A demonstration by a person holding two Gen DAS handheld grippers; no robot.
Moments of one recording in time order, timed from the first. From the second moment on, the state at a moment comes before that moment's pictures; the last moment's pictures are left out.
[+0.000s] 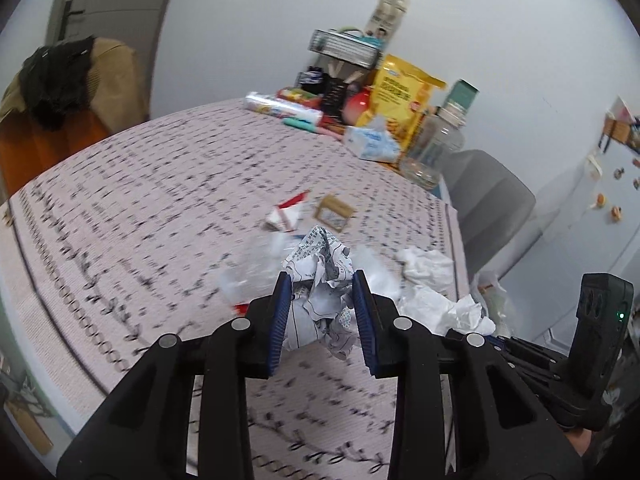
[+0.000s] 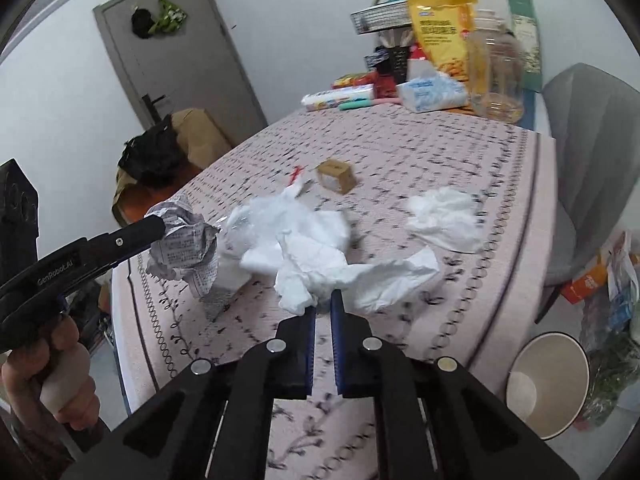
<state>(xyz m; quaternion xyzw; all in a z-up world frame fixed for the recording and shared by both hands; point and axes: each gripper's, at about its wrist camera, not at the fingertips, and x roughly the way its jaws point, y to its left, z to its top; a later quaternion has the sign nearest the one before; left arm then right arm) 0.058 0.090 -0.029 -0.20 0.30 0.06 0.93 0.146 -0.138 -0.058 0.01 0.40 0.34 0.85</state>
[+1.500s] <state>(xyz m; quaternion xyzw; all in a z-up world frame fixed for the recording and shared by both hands) 0.283 -0.222 -0.091 -0.08 0.45 -0.17 0.87 0.271 -0.460 -0.225 0.20 0.46 0.03 0.86</state>
